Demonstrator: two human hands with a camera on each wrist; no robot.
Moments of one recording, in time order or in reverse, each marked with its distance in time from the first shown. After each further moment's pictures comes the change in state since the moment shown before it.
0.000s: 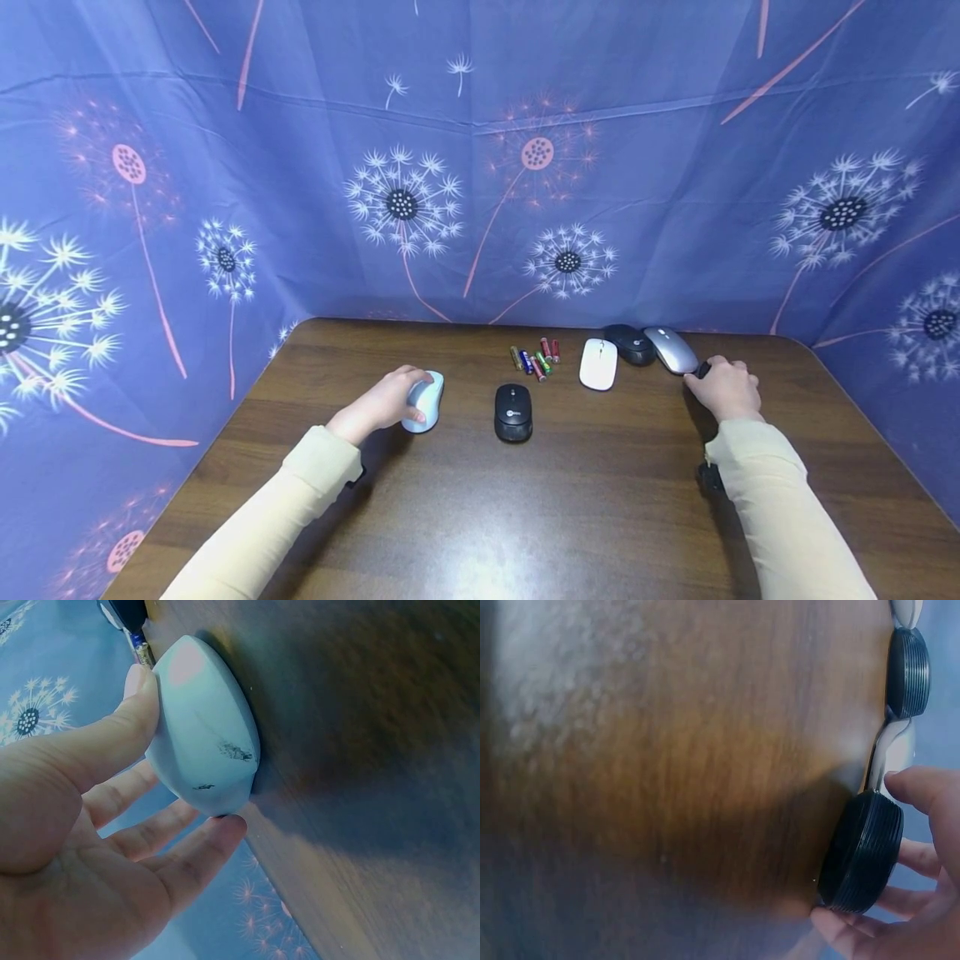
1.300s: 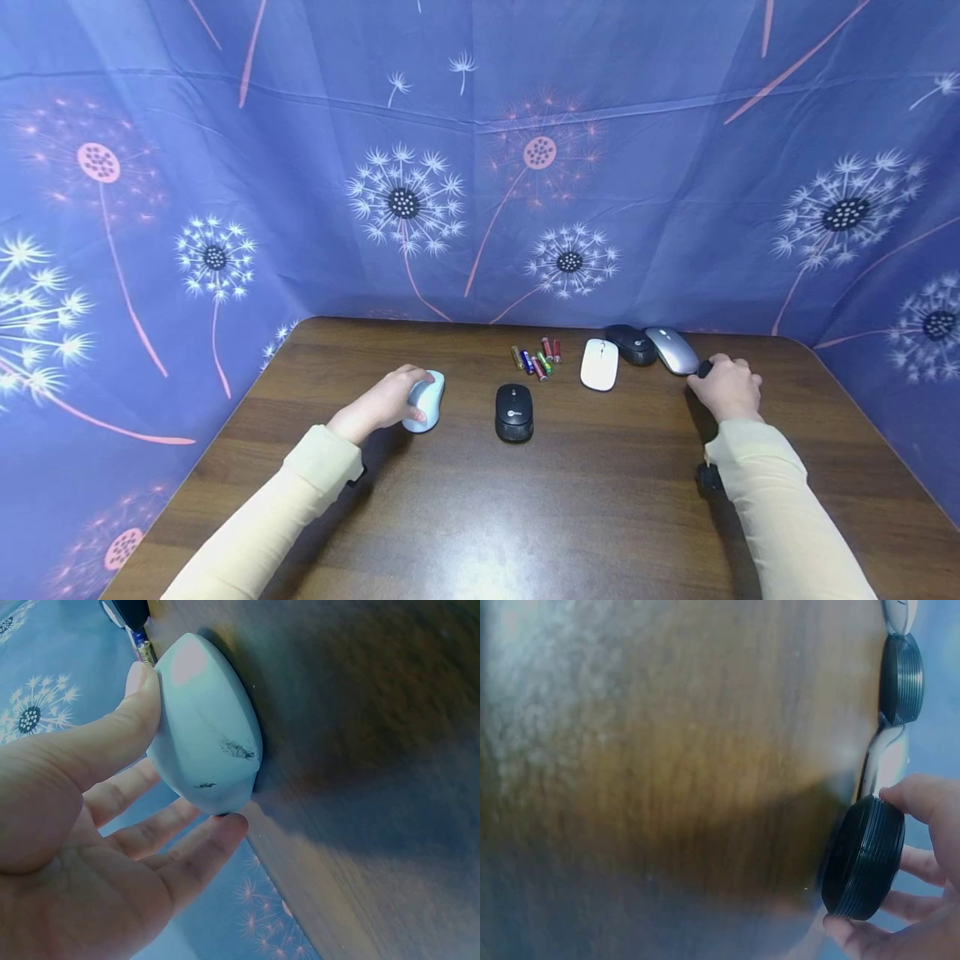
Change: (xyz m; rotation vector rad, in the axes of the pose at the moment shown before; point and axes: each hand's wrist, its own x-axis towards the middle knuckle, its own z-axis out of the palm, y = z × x) left_hand 0.001 -0.003 0.002 -0.001 0.010 0.016; right_hand 0.001 -0.003 0.002 0.012 0.080 -0.030
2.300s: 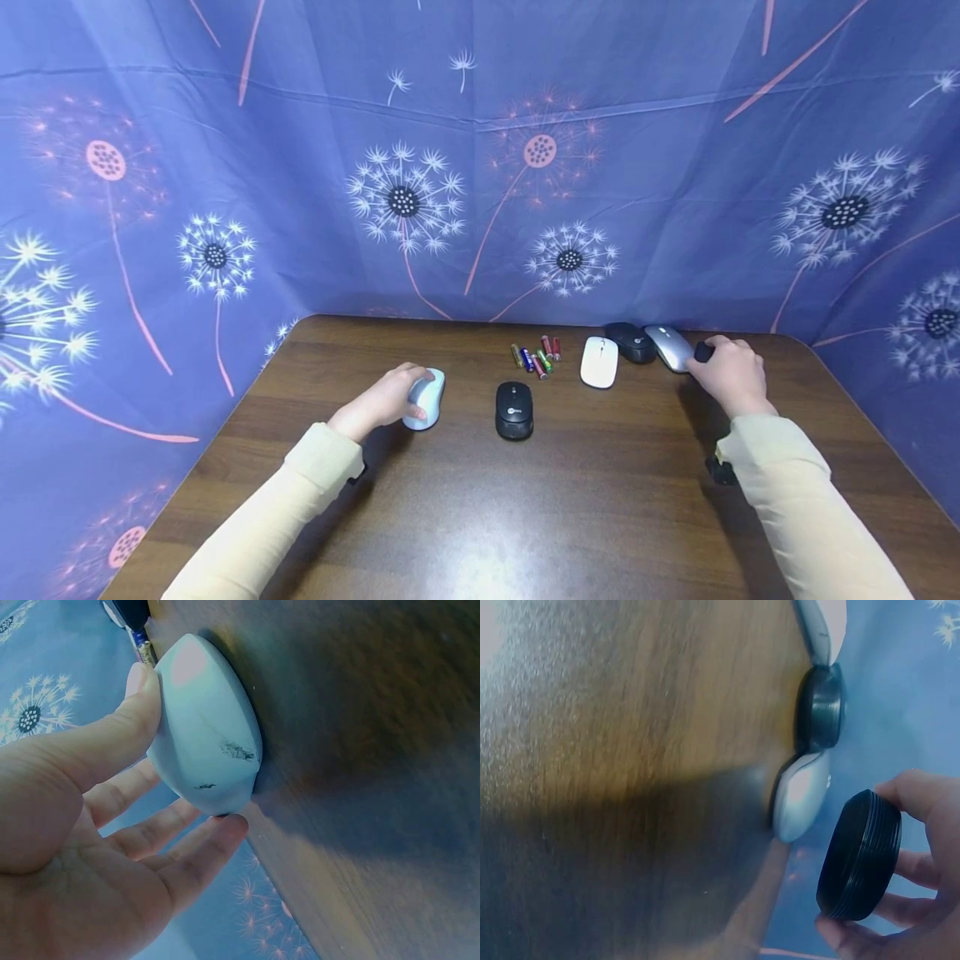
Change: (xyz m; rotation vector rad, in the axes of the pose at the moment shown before) left_hand -0.002 0.003 -0.003 -0.001 -0.021 -0.019; right_hand -0.004 -0.021 -0.033 -0.007 0.063 -0.093
